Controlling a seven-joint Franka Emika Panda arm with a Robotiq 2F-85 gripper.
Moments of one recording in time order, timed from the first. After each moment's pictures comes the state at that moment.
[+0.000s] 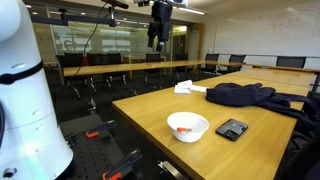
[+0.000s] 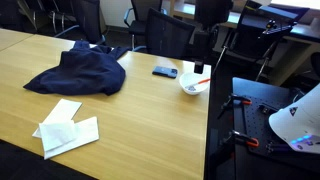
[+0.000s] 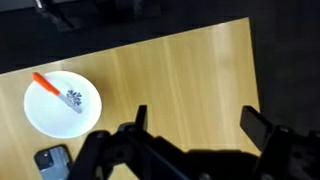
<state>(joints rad) 0.05 -0.32 0.01 -2.38 0.25 1.96 0.15</state>
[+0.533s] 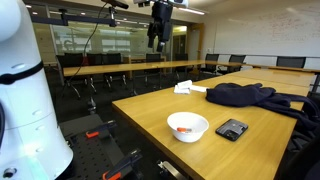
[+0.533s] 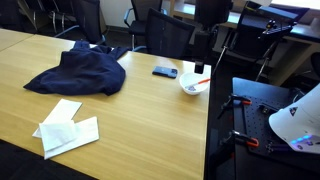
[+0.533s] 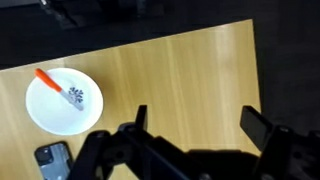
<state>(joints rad) 0.05 -0.31 0.01 -2.38 0.23 1.96 0.13</state>
